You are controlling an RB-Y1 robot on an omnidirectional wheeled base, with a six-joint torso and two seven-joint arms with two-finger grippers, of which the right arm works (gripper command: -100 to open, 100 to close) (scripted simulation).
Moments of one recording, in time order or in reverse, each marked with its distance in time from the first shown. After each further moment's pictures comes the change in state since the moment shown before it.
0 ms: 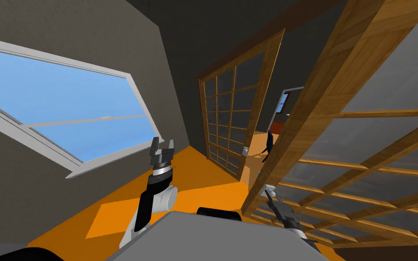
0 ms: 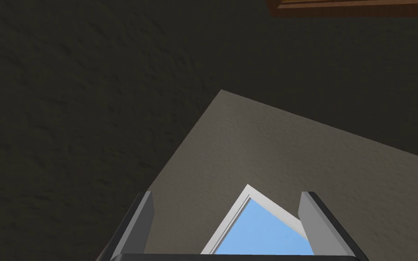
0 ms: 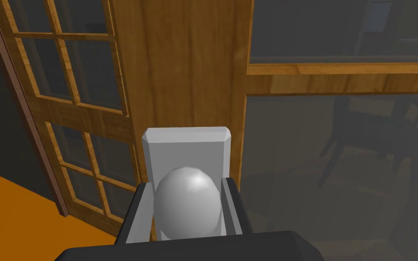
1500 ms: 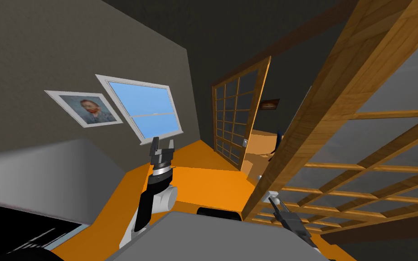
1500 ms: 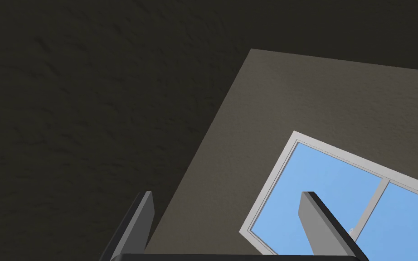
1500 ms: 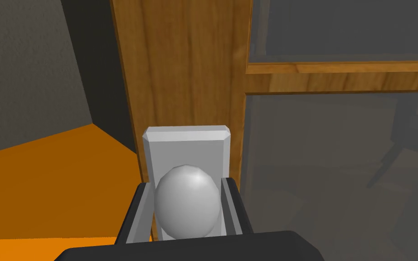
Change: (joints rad) arm 0.016 -0.063 0.101 0.086 0.053 -0.138 -0.109
